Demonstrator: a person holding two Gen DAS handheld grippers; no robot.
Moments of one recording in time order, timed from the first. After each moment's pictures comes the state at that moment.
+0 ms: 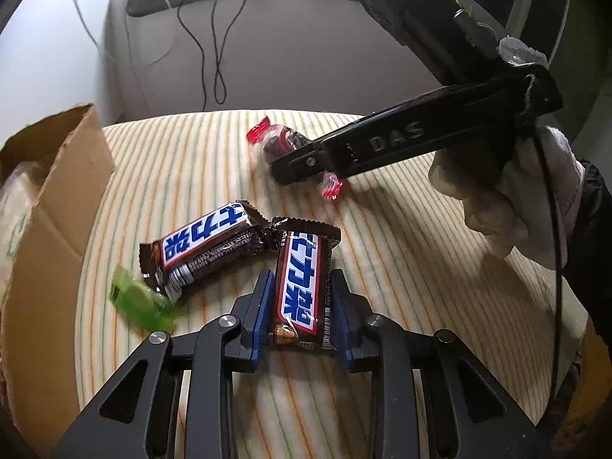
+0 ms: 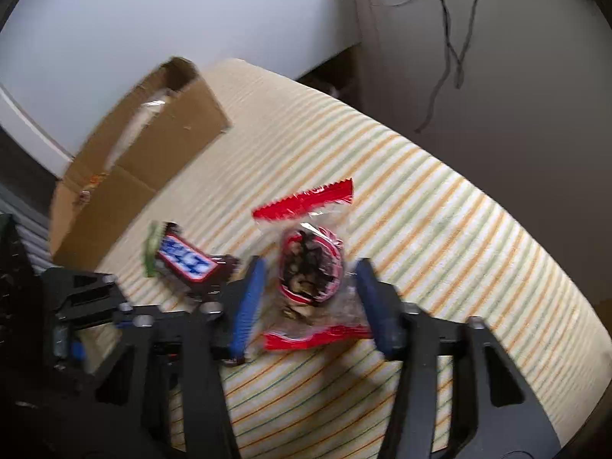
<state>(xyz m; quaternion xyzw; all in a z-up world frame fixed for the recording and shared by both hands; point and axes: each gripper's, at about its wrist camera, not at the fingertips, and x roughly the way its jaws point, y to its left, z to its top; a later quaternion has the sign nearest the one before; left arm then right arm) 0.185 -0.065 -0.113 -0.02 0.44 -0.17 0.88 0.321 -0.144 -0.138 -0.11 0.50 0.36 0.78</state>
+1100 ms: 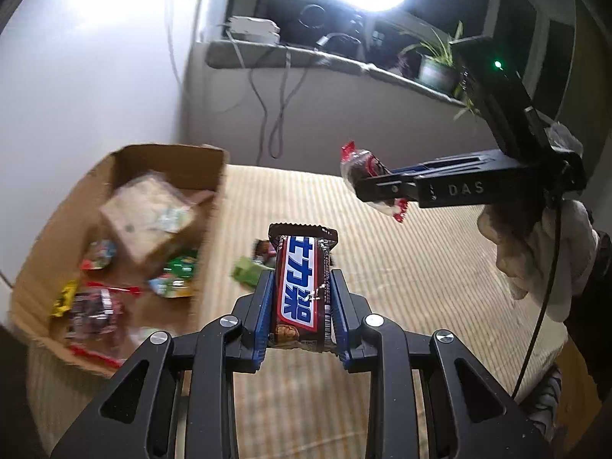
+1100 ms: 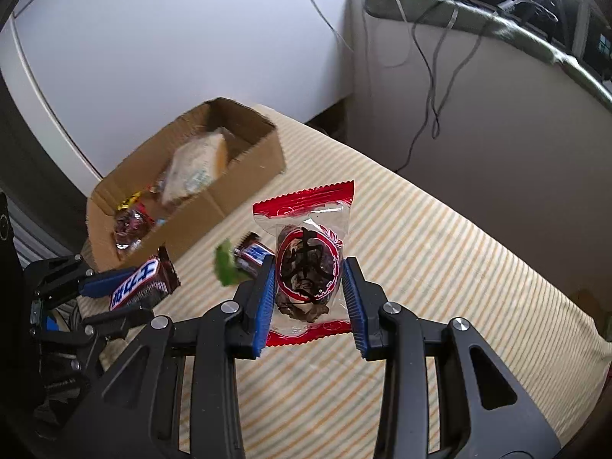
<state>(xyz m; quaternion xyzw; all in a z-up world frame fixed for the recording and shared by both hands) 0.086 0.021 -0.052 -0.07 0.35 -0.11 0.93 0.232 -0.118 -0.057 -0.12 0.43 0.32 0.84</state>
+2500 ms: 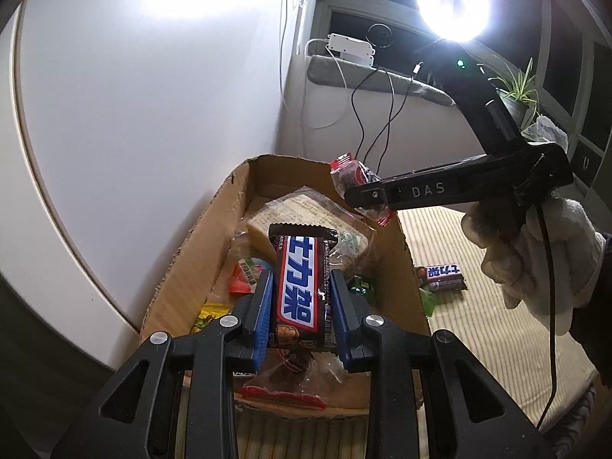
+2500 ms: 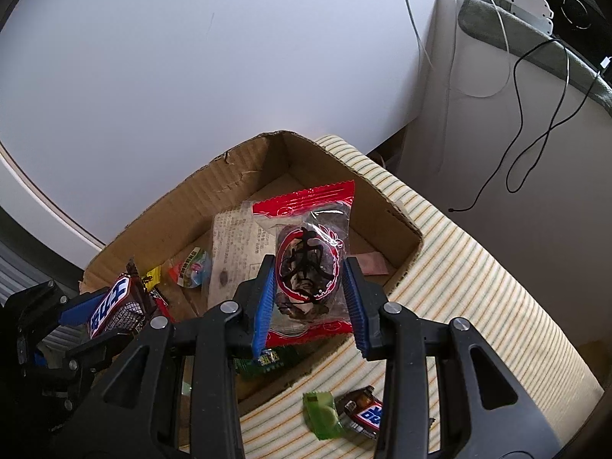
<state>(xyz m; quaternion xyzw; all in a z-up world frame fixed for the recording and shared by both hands) 0.099 0.140 -0.062 -0.08 0.33 -0.01 0.94 0.279 0.052 -0.078 -0.15 0.43 0.35 0.82</state>
